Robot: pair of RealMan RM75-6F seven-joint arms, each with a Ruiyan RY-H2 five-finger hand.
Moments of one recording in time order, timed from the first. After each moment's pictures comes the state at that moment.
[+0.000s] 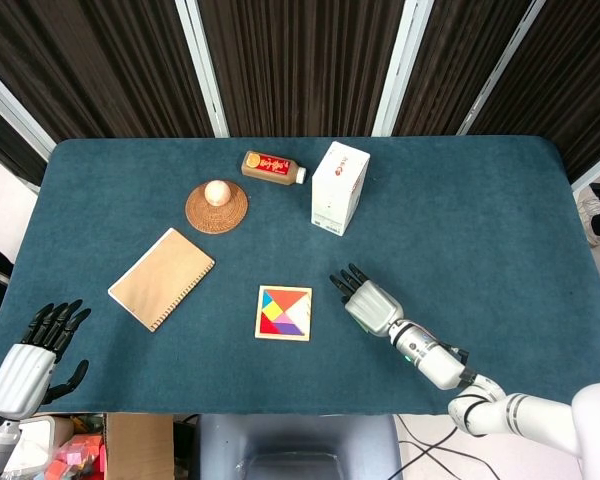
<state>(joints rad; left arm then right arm) -0.15 -1.17 0.06 -1.46 1.72 1.55 -0.12 0.74 -1.56 0.08 -1.28 -1.40 0.76 -0.73</state>
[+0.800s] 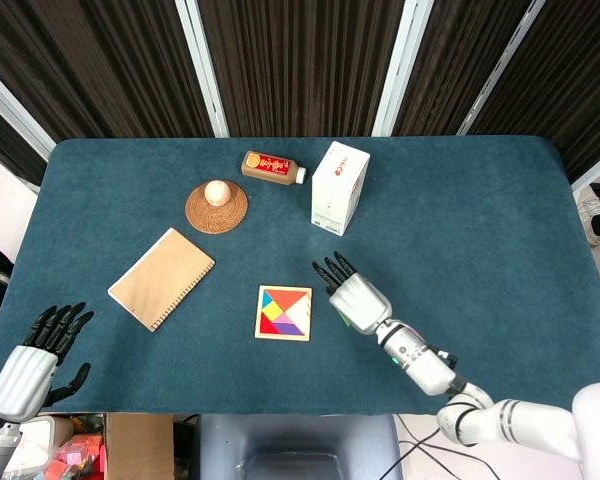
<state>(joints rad) -0.15 -1.16 0.07 -1.46 1.74 1.55 -0.13 0.75 -1.58 0.12 -1.42 -1.35 0.93 -0.88</state>
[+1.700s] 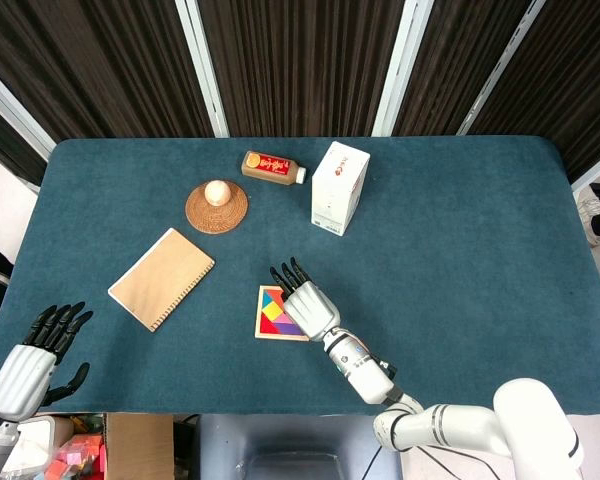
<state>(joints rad) -0.15 -1.15 0.07 -1.46 1.74 1.54 -0.16 0.87 -1.87 0.16 -1.30 -1.13 0.98 -1.15</state>
